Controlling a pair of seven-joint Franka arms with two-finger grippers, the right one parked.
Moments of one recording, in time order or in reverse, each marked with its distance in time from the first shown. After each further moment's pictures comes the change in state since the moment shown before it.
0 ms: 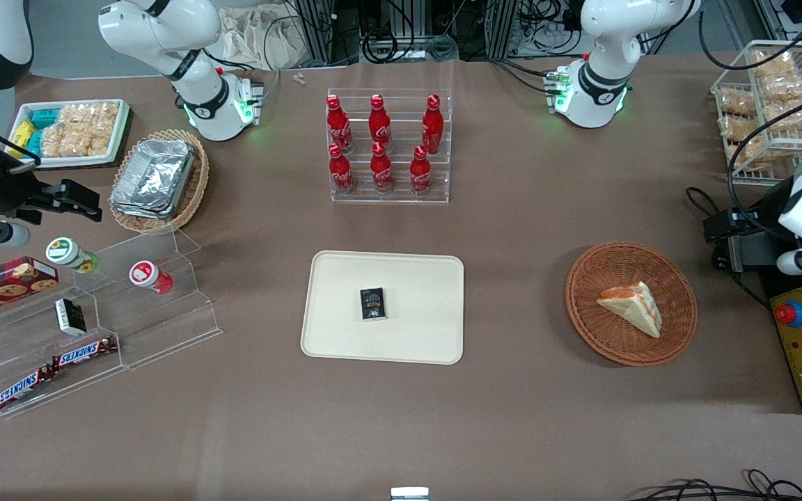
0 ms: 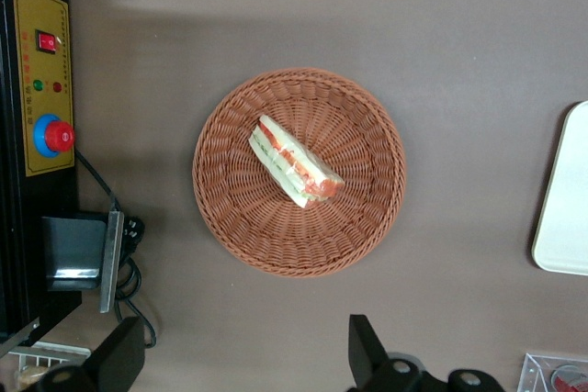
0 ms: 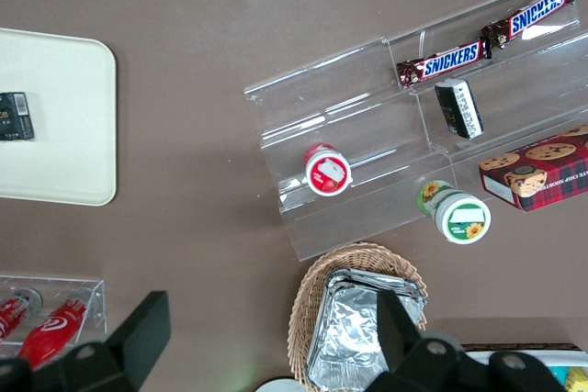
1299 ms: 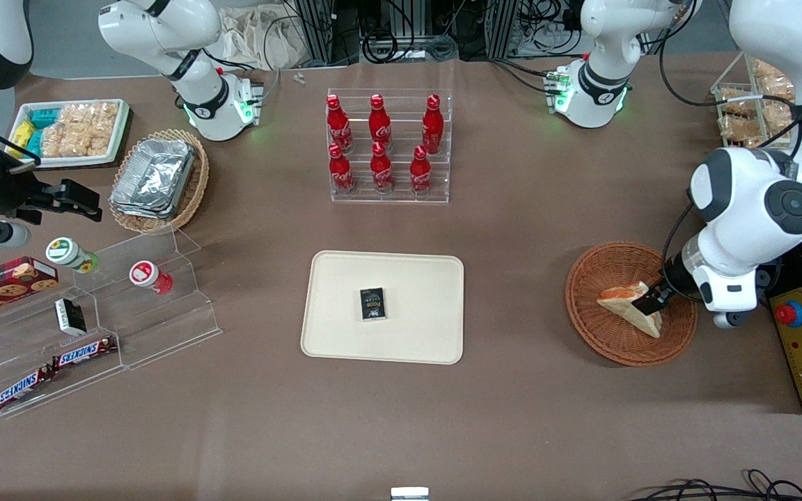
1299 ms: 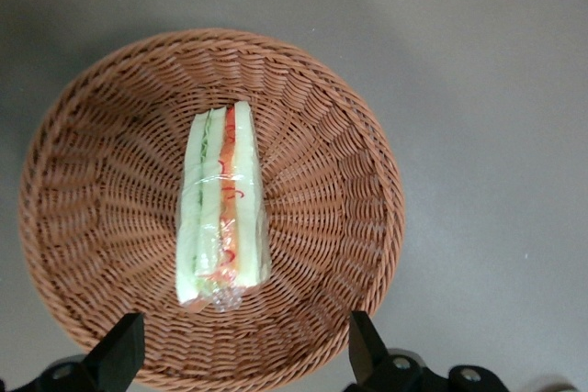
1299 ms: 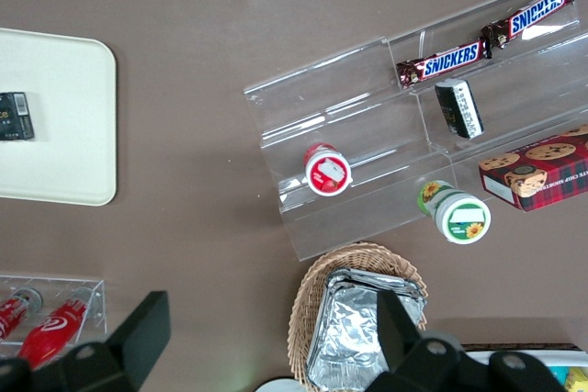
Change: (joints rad) arm -0.019 0.162 -0.009 -0.394 0.003 0.621 -0.821
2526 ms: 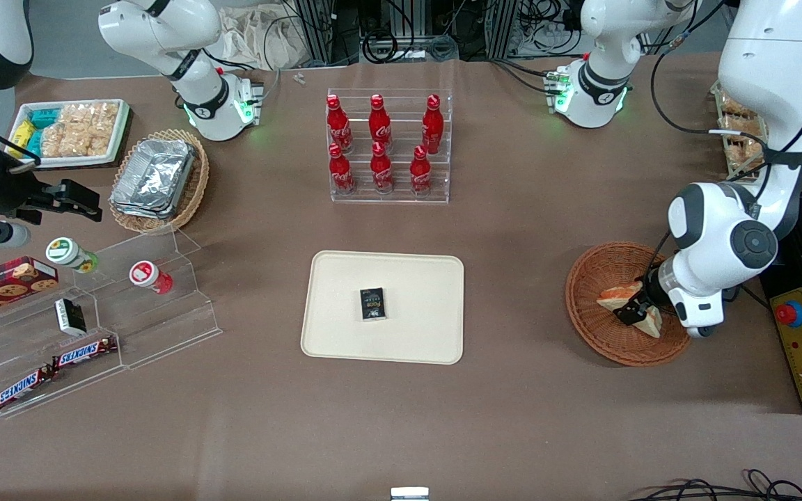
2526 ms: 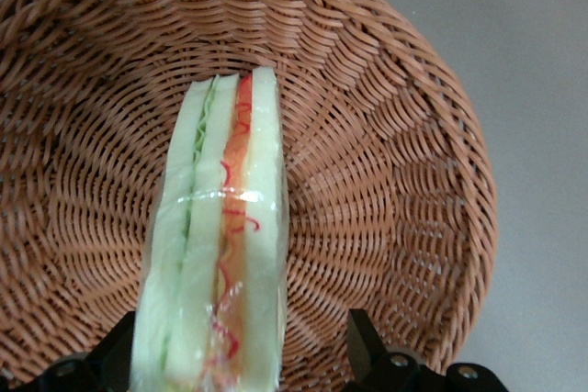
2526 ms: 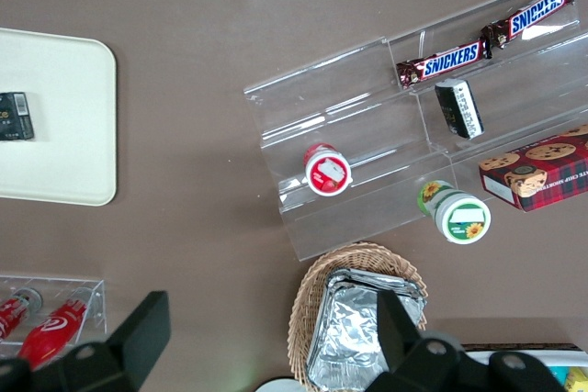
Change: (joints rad) arm 0.004 0.153 0.017 -0.027 0.000 0.112 -0.040
